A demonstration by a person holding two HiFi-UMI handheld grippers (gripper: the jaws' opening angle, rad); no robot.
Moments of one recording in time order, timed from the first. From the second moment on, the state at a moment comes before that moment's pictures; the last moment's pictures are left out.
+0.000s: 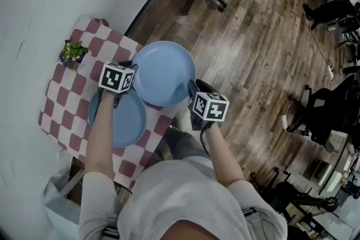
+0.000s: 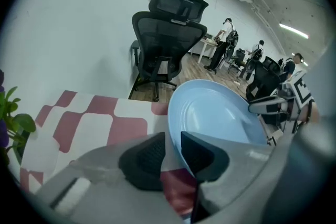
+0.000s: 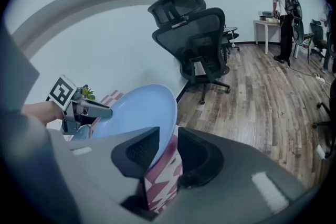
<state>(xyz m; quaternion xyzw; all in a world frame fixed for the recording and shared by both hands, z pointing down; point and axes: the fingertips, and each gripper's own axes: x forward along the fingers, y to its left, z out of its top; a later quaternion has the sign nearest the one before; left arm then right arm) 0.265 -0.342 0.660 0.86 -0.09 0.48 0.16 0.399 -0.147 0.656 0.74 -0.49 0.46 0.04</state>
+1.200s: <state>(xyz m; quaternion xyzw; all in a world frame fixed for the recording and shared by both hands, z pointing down) 0.135 -0.364 0.516 0.88 -0.30 0.33 0.18 0.341 -0.241 0.513 0.70 -0.64 0.33 0.03</state>
